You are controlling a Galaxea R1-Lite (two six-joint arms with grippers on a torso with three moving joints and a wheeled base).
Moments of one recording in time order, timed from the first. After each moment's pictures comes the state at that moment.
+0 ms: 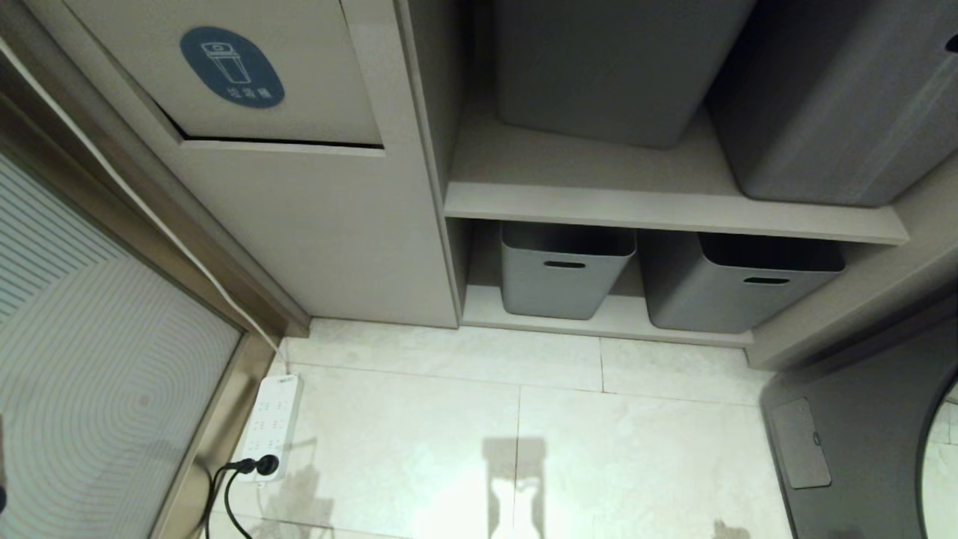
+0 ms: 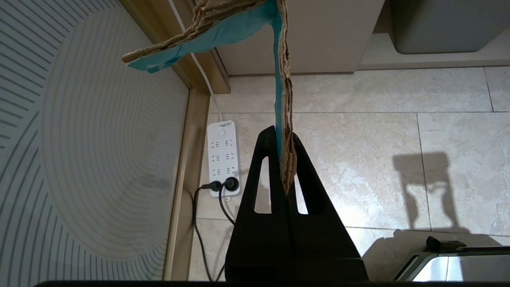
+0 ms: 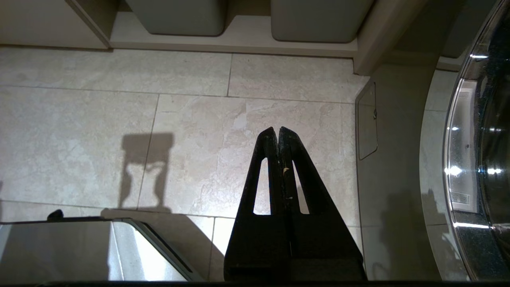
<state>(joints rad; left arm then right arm) 0.08 0.43 -0.33 -0.04 -0.04 0.18 0.00 0.00 -0.06 0.15 -0.03 0.05</state>
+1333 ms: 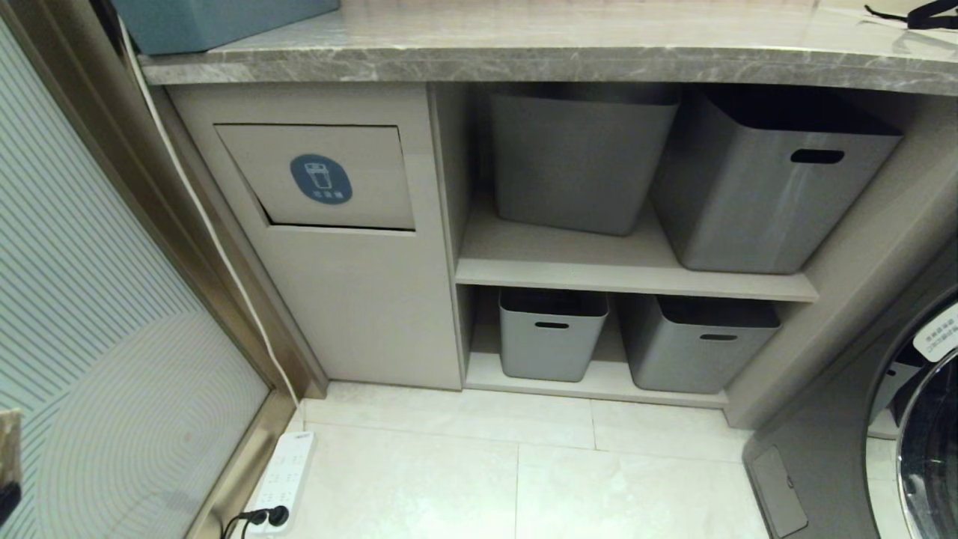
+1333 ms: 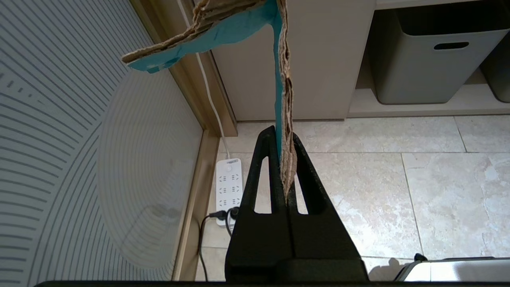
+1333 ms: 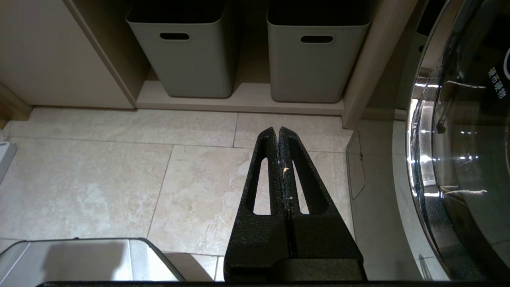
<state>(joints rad) 0.06 0.48 -0.33 -0.05 -0.04 0.18 0.00 0.00 -0.06 0.15 -0.03 0.05</state>
